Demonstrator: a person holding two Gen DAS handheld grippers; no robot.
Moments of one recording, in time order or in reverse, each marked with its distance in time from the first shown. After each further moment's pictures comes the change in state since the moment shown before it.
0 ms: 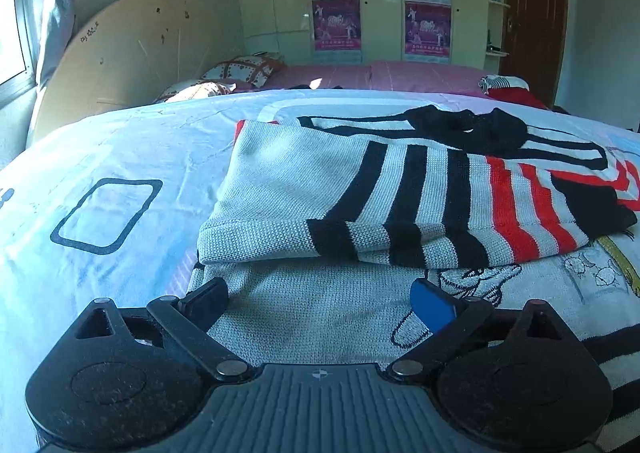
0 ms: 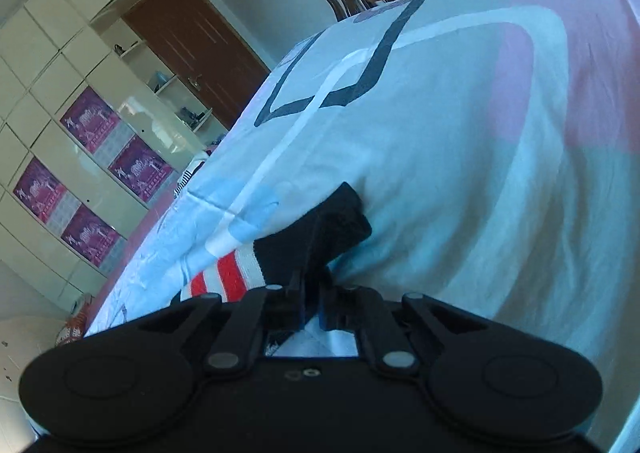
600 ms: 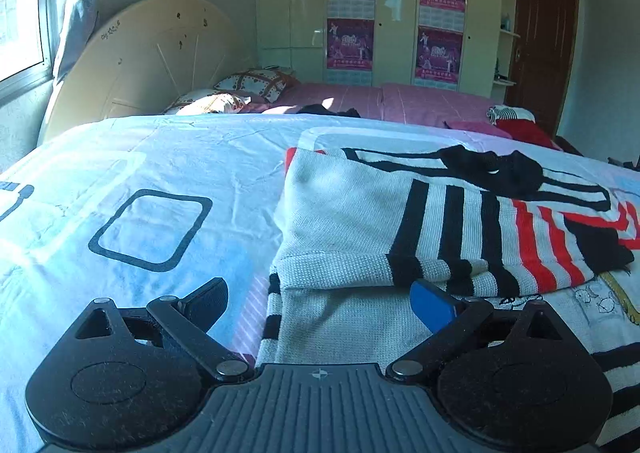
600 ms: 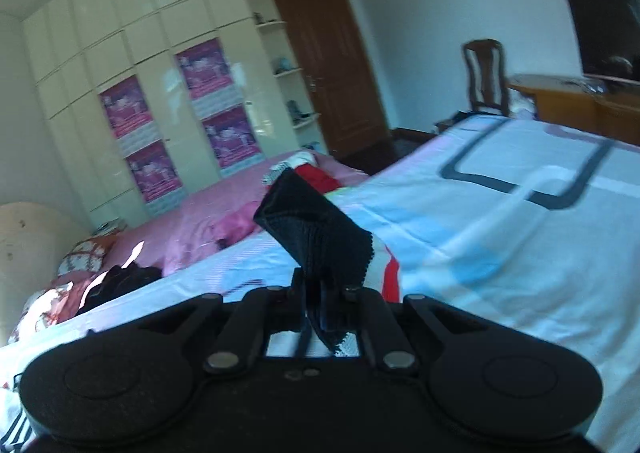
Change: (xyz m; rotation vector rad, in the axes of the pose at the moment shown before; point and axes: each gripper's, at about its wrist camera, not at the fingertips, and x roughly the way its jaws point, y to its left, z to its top) left arm -0.022 0.055 0.009 -0.069 -0.058 -0.017; right arm -0.040 0.192 -0.052 -0.477 -0.075 0.191
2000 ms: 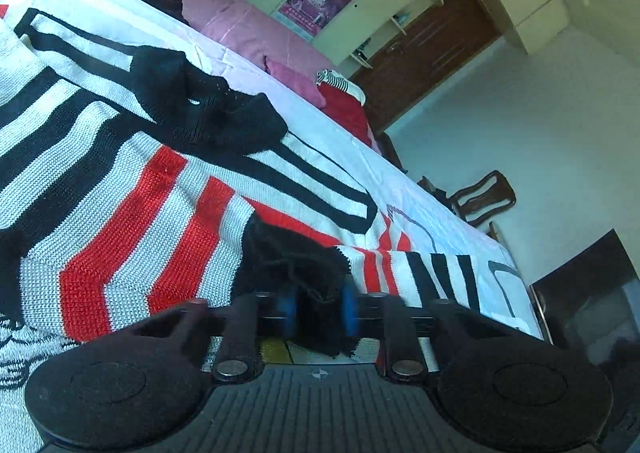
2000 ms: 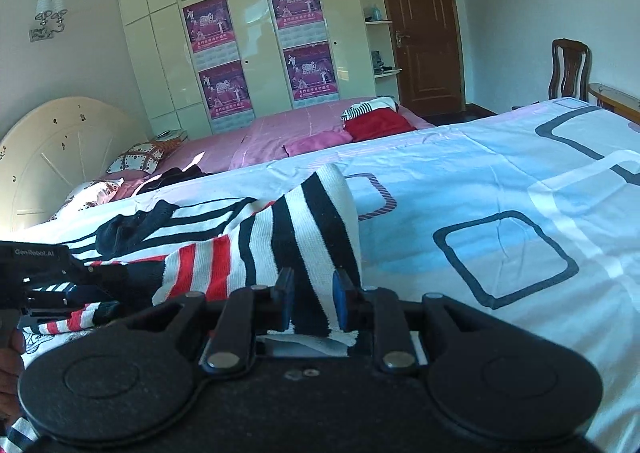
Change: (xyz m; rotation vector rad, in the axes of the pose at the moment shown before) left arm 0.078 -0.189 0.029 -0.368 0.254 -0.677; right arm -0.003 0.061 -0.064 -0.200 0.174 0.112
